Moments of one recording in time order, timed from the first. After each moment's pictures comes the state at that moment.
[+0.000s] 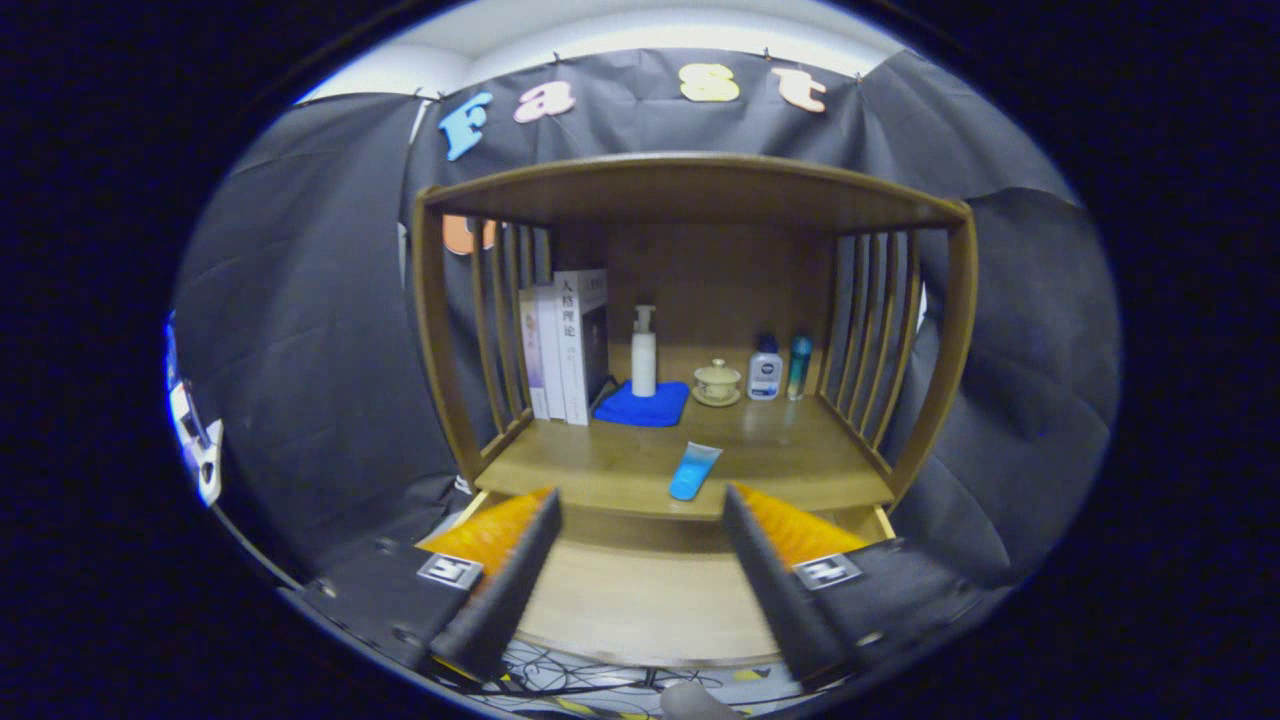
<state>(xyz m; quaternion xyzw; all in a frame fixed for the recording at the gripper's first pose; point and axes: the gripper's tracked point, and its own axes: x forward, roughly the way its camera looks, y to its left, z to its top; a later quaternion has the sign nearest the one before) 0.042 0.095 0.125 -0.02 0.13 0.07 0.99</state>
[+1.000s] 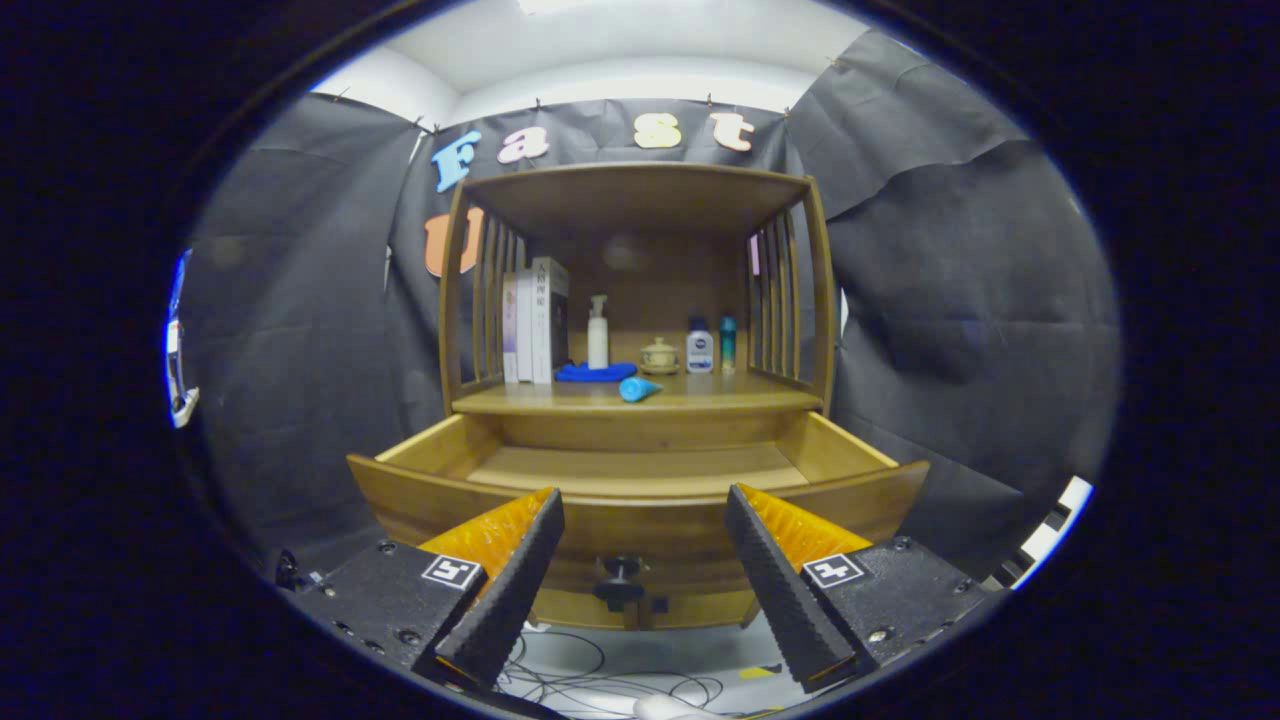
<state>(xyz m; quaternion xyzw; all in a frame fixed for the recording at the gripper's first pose) -0.061 0.041 -0.056 0.00 0.05 -0.02 1.00</state>
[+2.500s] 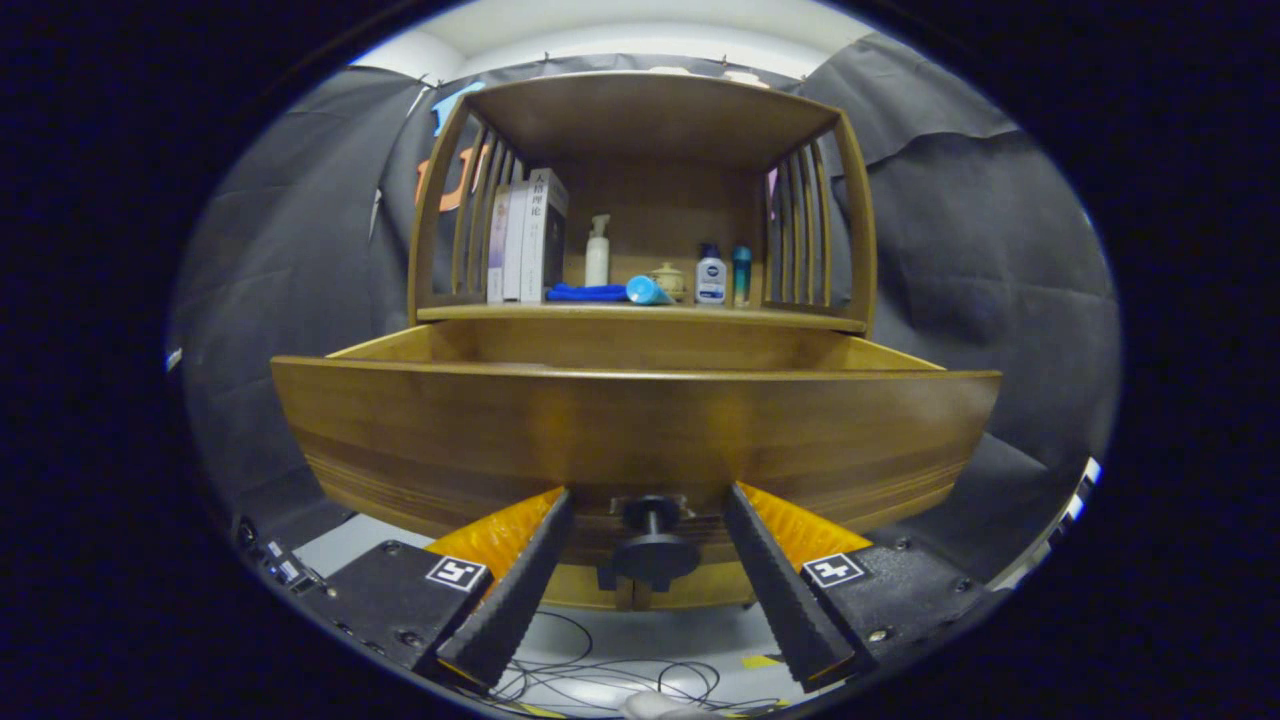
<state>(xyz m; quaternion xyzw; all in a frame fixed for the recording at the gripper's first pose) 0.005 0.057 -0.132 -0.01 0.11 -0.01 0.99</state>
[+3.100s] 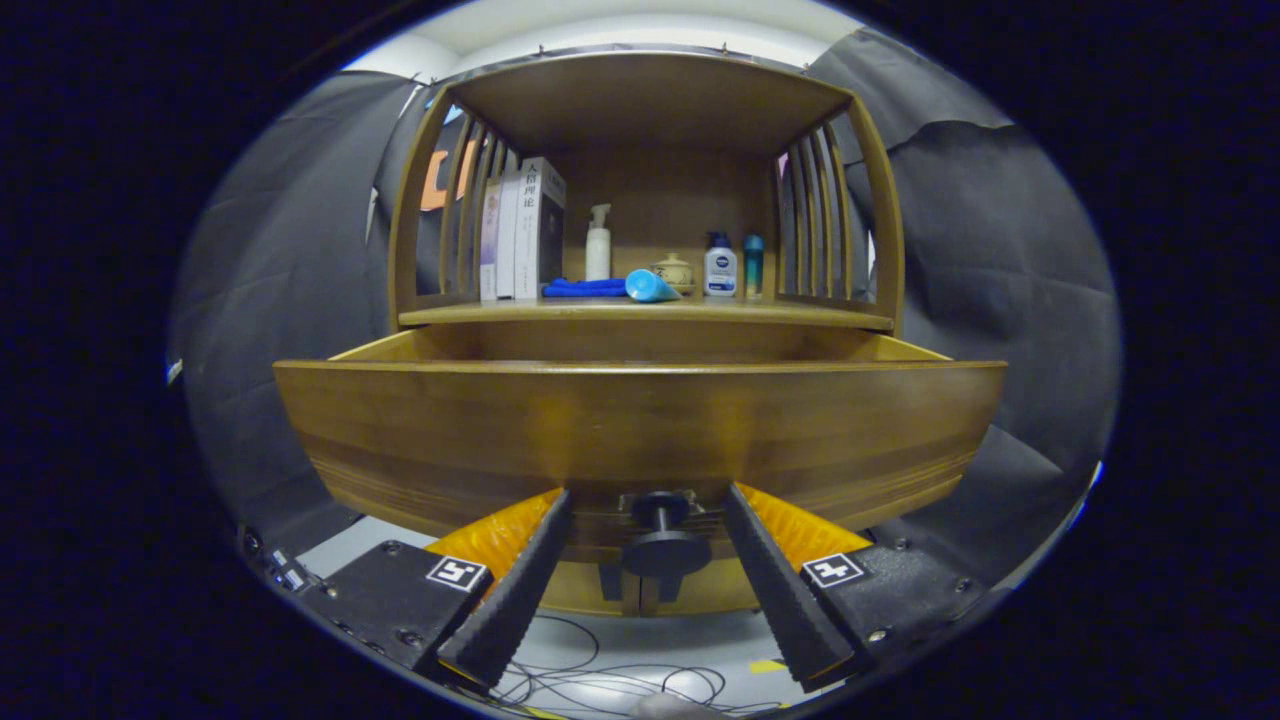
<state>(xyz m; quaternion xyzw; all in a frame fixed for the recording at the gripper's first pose) 0.058 0.056 -0.123 0.00 0.11 0.00 0.99</state>
